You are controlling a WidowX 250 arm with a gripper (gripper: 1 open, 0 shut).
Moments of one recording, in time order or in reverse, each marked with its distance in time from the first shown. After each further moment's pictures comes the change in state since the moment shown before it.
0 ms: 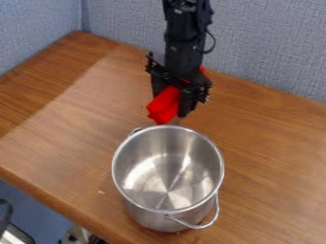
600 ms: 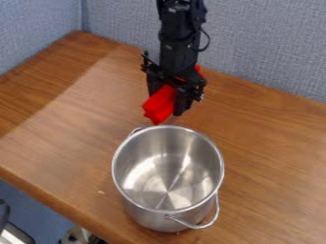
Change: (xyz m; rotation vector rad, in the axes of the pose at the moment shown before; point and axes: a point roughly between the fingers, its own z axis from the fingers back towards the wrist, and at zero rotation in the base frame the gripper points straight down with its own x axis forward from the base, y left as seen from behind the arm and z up) arm -0.001 0.007 0.000 -0.007 -0.003 0.005
